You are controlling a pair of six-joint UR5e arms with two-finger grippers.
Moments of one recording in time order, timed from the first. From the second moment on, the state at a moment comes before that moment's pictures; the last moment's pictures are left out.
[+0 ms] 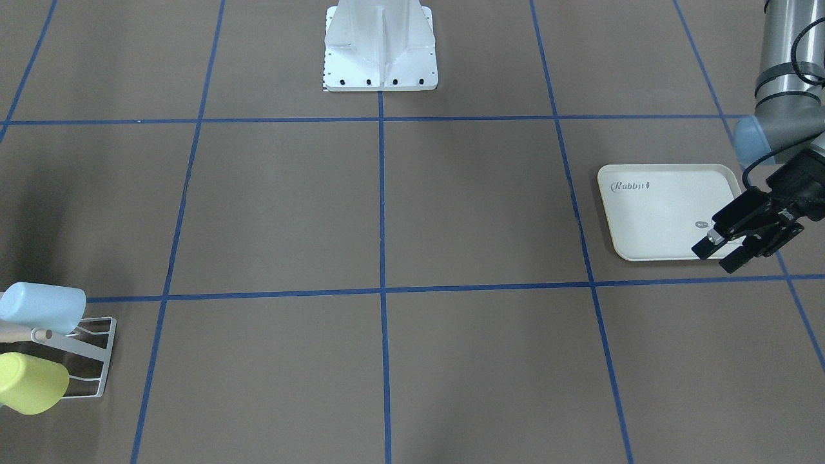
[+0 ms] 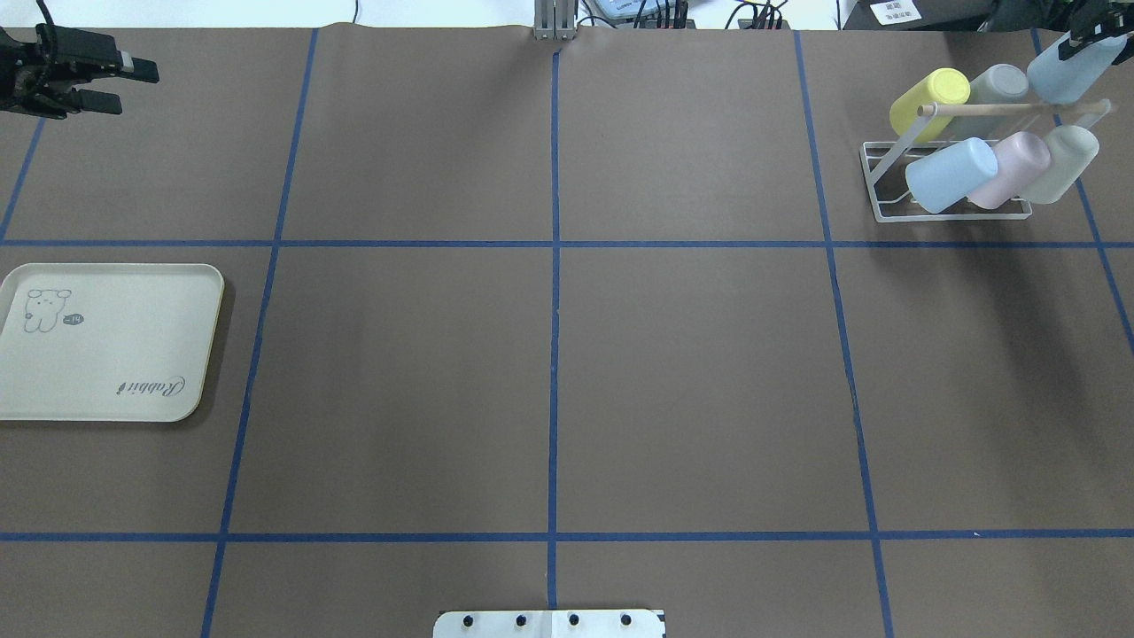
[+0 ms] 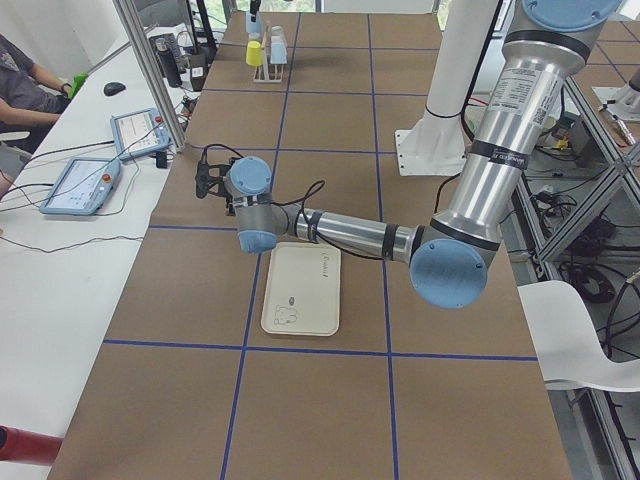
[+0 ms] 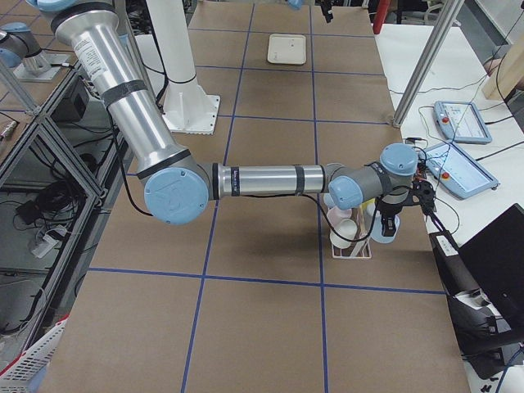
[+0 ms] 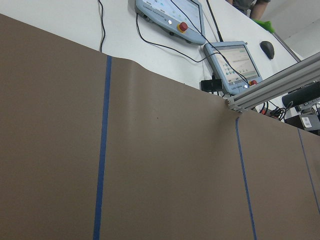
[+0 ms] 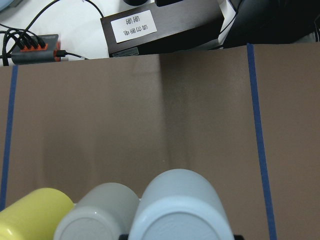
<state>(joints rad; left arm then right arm) -1.23 -1.88 -1.39 -2.84 -2.35 -1.34 1.43 -1.08 1.12 -1.17 2.29 0.48</state>
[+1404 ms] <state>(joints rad) -1.28 -1.85 -1.39 -2.80 -2.35 -1.22 1.46 -1.11 1.24 -1.22 2.33 0.46</state>
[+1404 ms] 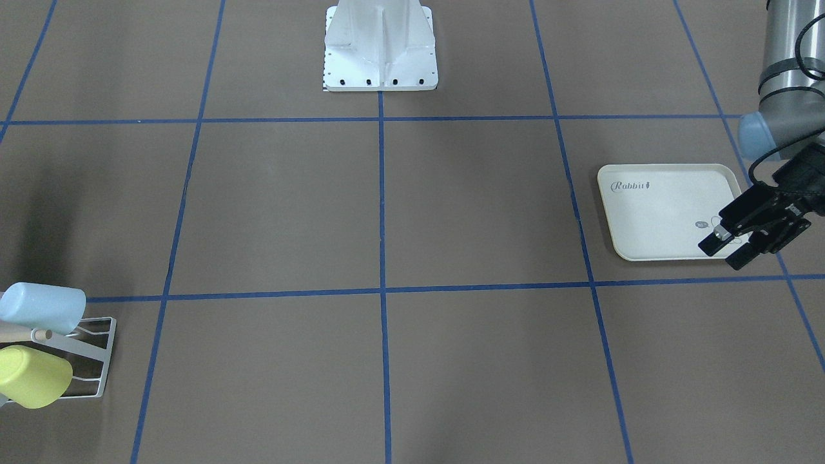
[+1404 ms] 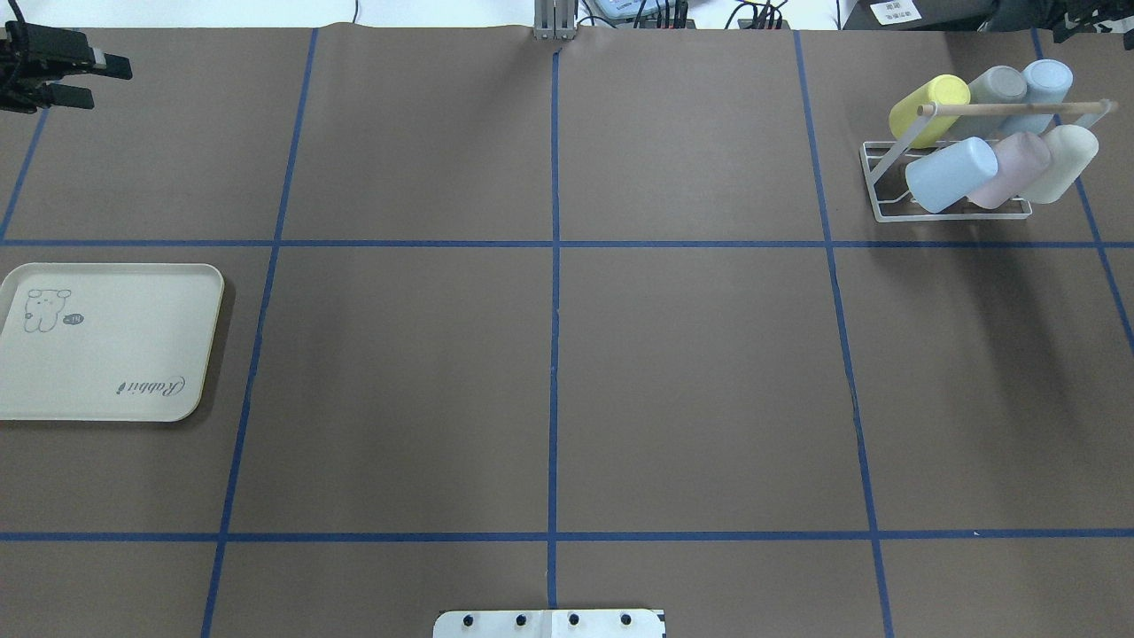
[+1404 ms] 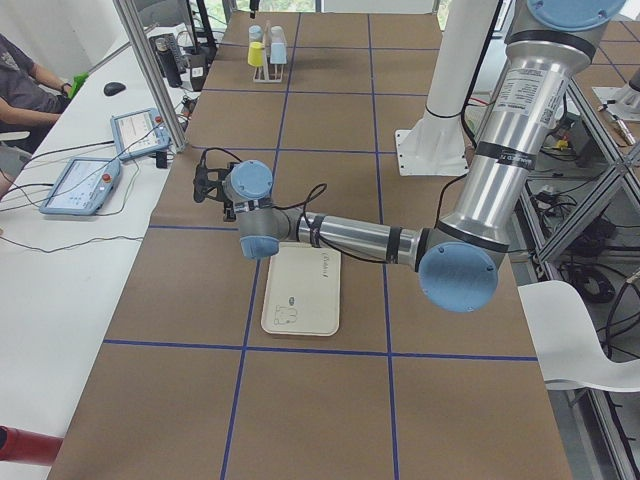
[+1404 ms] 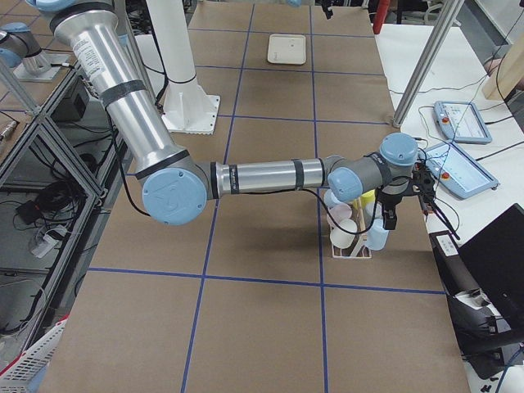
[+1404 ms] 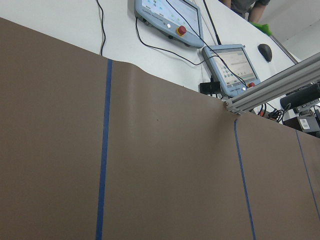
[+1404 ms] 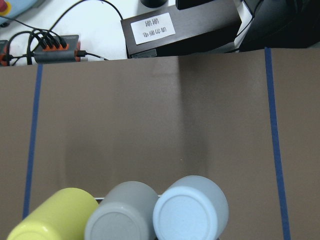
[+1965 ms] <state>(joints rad) -1.44 -1.78 -1.39 -2.46 -2.34 -0.57 1.49 -1.38 1.53 -1.29 2.34 0.37</state>
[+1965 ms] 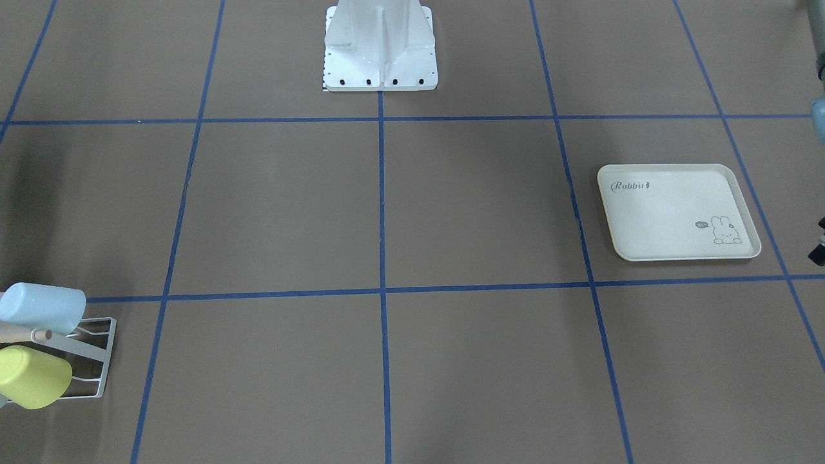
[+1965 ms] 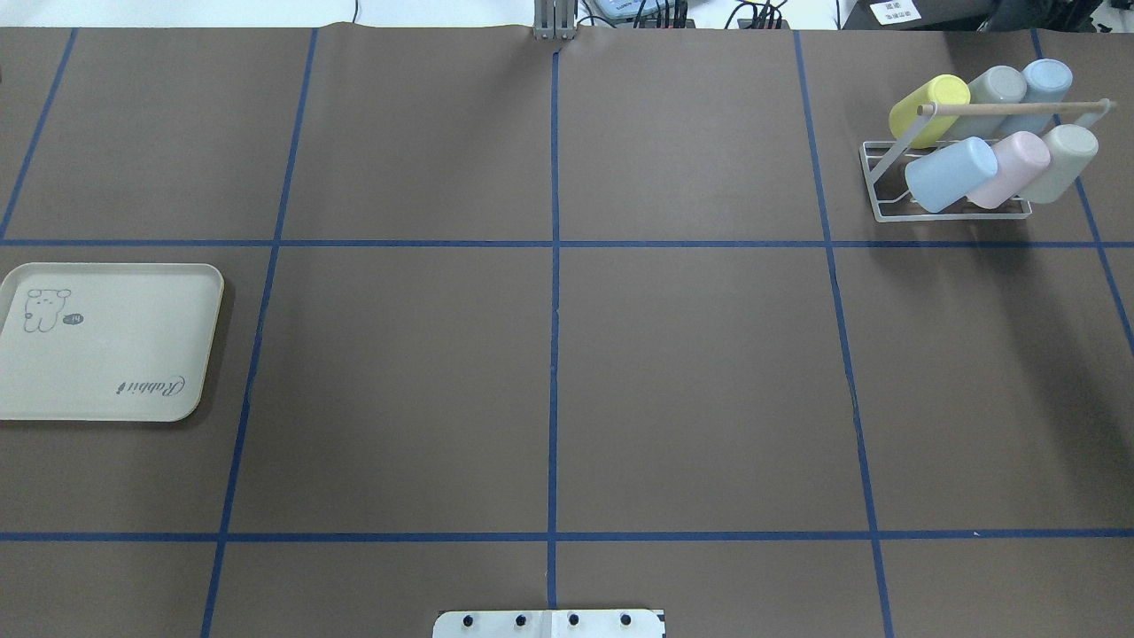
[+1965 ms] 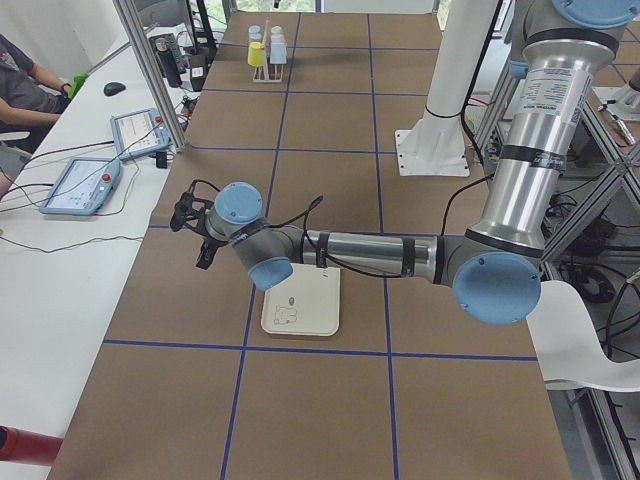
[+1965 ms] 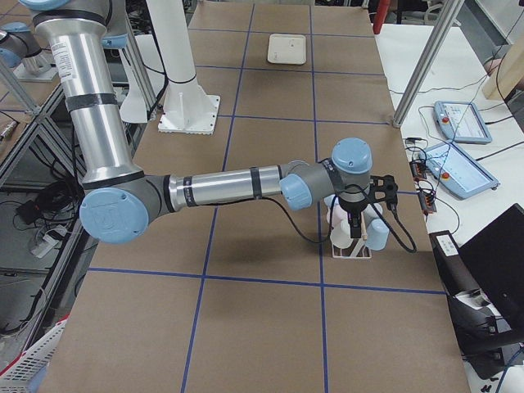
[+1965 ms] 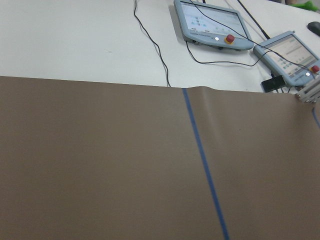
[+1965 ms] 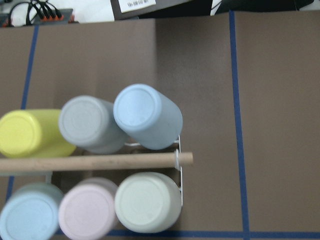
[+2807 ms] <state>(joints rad) -1.56 -1.70 -1.51 -1.77 -2.26 0.13 1.48 -1.57 1.76 -1.46 2.33 0.23</state>
